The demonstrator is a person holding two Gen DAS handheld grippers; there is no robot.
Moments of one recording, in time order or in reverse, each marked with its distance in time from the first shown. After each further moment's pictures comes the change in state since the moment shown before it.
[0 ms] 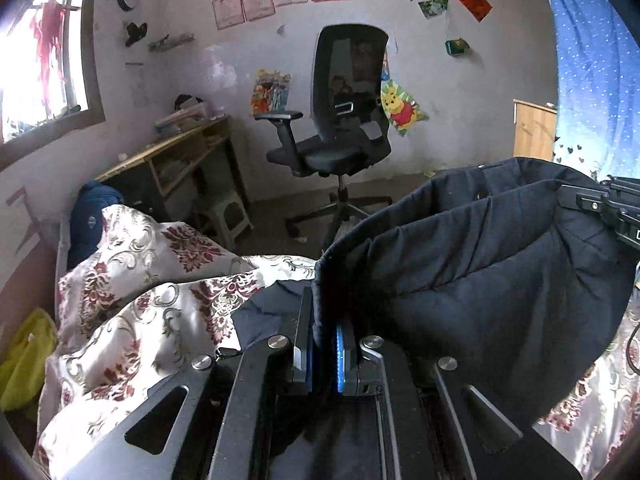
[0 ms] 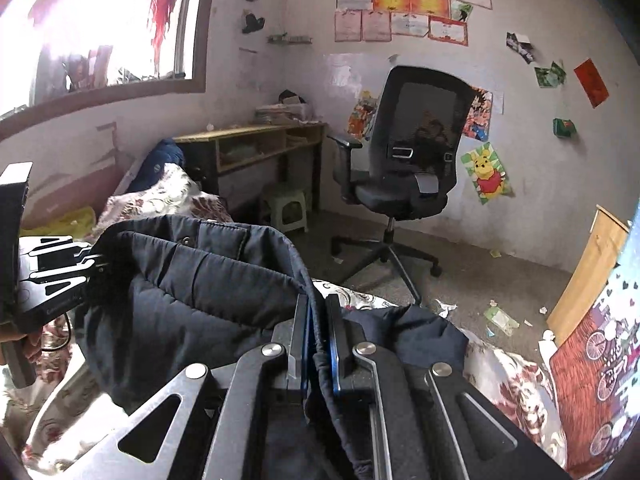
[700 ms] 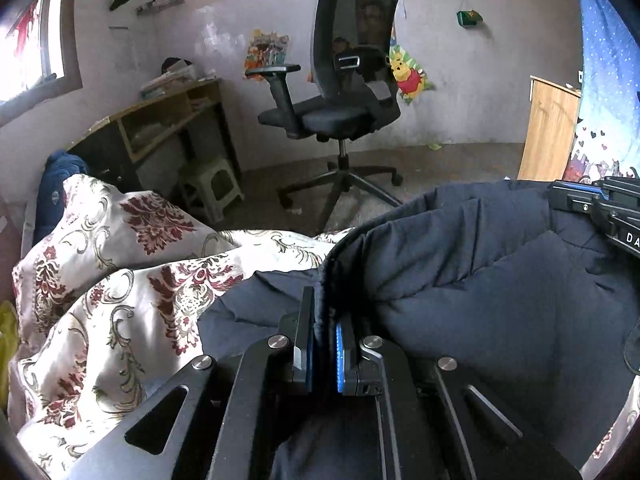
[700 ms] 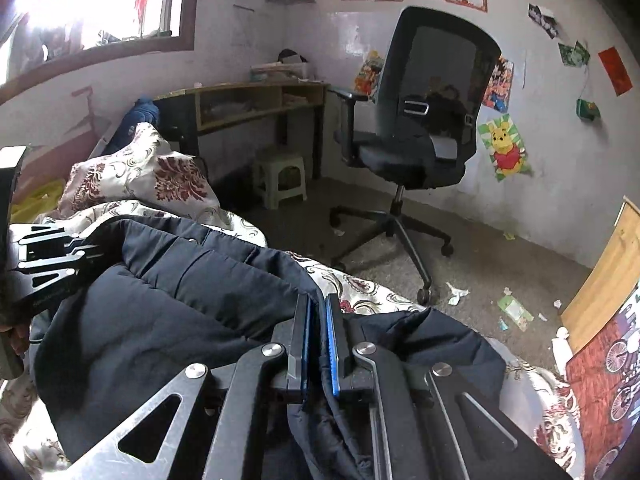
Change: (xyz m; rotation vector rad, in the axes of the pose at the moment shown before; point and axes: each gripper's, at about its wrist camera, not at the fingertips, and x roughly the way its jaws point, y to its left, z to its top) left arm 0.119 0.012 -0.006 -0.021 0.114 -0.016; right arm 0.128 -0.035 -0.015 -0.007 0.112 0.028
